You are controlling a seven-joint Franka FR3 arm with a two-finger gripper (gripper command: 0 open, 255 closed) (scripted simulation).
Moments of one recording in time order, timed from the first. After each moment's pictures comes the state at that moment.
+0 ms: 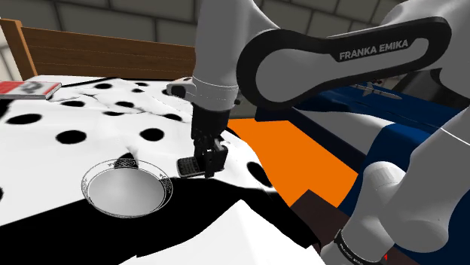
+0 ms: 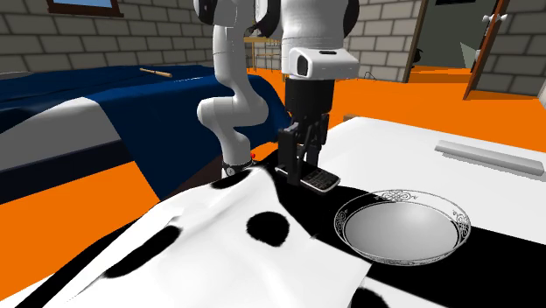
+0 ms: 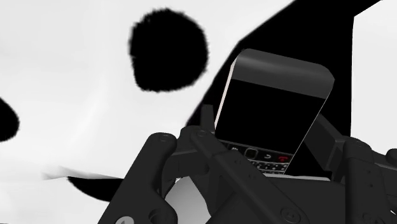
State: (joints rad) arm 0.49 -0.23 0.26 -2.11 0.03 1.95 -0.60
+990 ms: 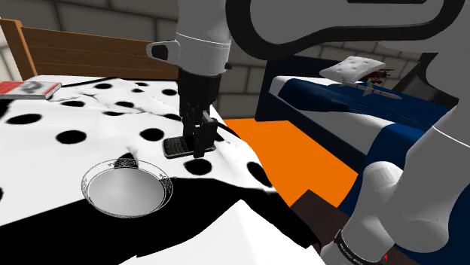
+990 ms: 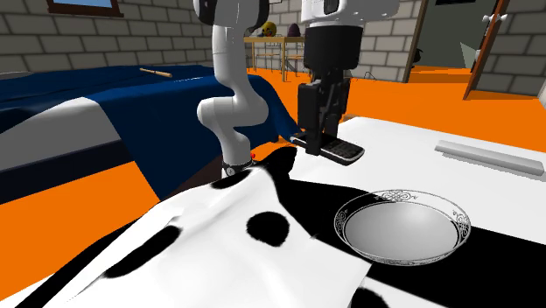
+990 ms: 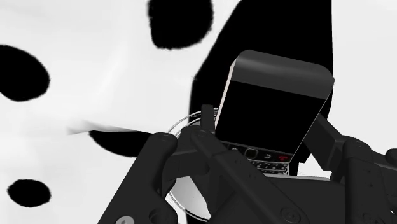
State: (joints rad) arm 0.50 -0.15 0.28 -1.87 0.01 1.78 -0.56
